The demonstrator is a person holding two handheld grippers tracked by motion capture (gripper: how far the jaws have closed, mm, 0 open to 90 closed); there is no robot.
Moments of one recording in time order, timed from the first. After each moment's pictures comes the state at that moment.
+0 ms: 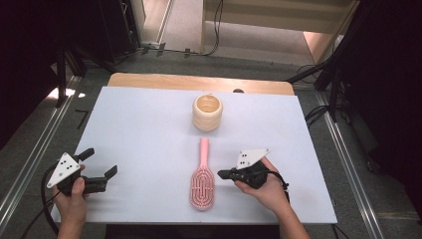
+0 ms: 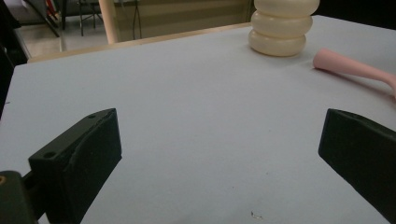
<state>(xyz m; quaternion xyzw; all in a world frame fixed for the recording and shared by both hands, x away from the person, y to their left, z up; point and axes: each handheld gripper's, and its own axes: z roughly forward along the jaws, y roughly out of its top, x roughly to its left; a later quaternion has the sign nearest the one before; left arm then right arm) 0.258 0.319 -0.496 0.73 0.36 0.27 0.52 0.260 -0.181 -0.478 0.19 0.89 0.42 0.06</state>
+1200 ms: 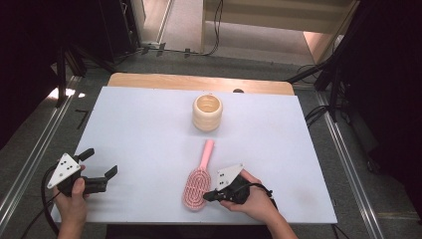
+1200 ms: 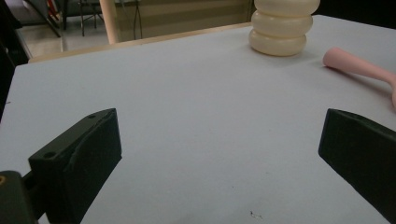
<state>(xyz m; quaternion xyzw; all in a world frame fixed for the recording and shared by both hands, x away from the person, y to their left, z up) 0.257 0.318 -0.496 0.73 0.36 0.27 0.52 0.240 -0.134 -0.504 0.09 0.92 0.38 -0.01</state>
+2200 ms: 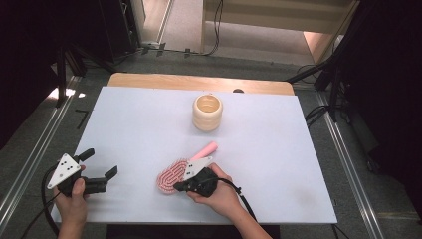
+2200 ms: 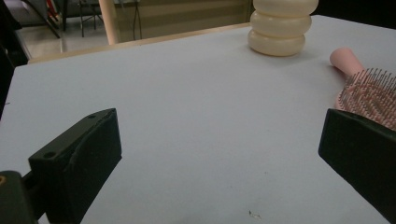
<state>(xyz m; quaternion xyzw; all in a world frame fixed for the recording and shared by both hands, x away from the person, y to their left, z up) 0.256 0.317 -0.496 0.73 0.36 0.27 0.52 0.262 -0.053 -0.504 0.15 0.91 0.40 0.01</state>
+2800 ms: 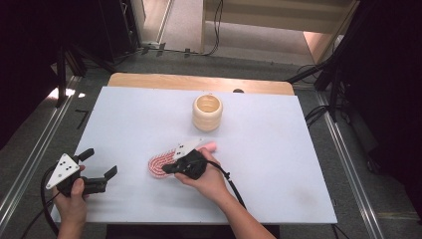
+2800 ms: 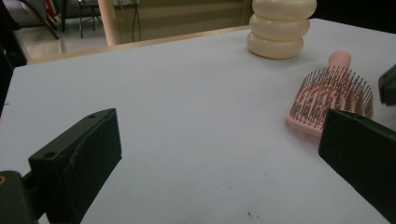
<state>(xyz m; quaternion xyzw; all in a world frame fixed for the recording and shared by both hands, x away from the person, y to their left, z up) 0.256 0.319 -0.496 0.72 0.36 0.27 0.52 0.302 -0.029 -0.485 0.18 0.88 0.44 0.01</state>
